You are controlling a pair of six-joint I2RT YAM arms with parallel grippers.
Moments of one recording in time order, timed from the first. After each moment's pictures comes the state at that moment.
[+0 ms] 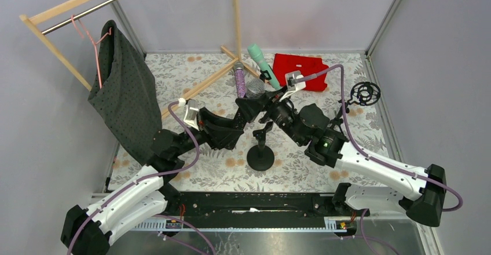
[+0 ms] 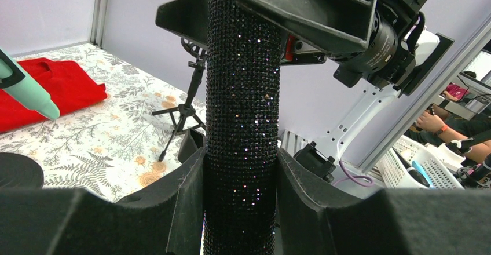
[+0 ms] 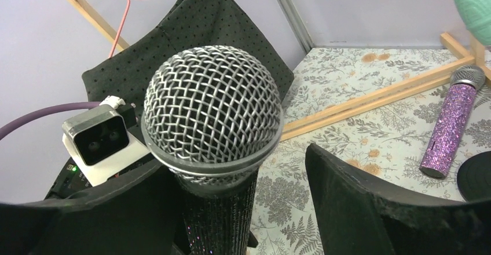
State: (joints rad) left arm -0.64 0.73 0.41 0.69 0.55 -0.61; right arm 1.04 1.11 0.95 0.30 0.27 0.52
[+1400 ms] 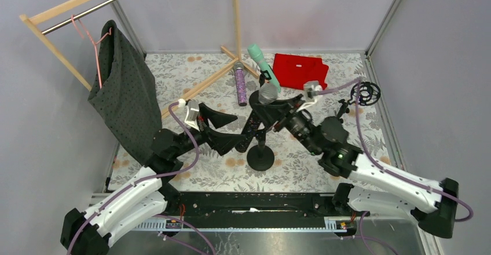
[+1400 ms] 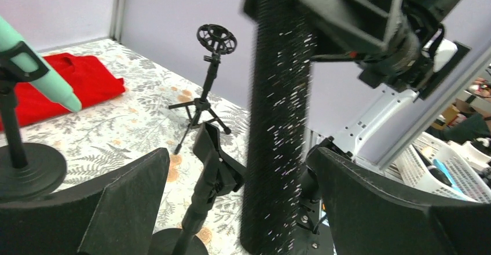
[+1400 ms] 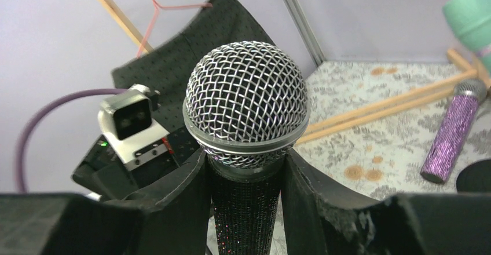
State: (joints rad) left arm -0.64 0.71 0.41 0.62 0.53 -0.57; right arm 1.04 0.96 0.79 0.39 0.25 0.51
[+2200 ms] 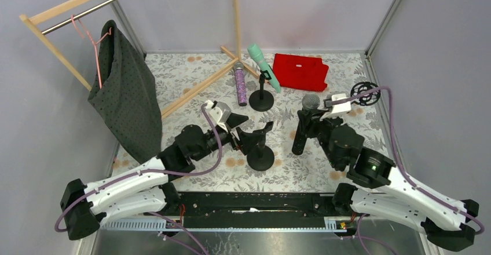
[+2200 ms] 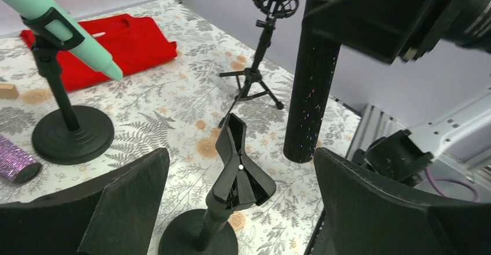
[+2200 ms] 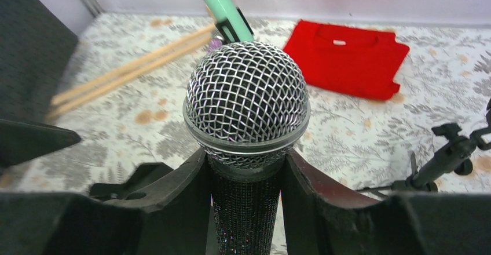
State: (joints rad) left arm -0.96 0.86 0.60 0.33 0.05 -0.31; right arm 1.04 0.66 0.86 -0.32 0.74 0.25
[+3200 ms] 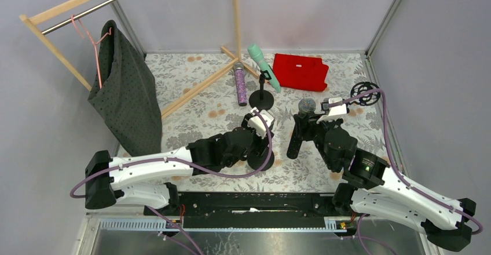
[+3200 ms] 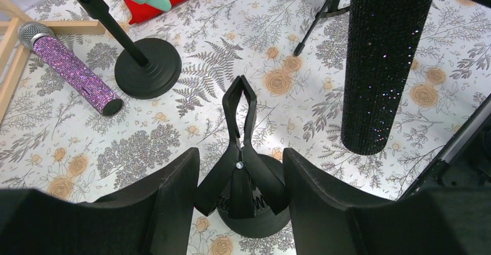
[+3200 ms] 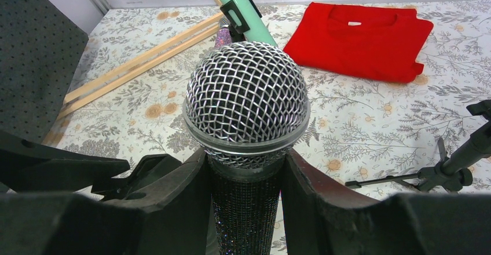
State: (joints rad) left arm -1.26 1.20 0.93 -0.11 -0.48 -0.14; right arm 1.04 0.66 0.75 -0.27 0.74 0.34
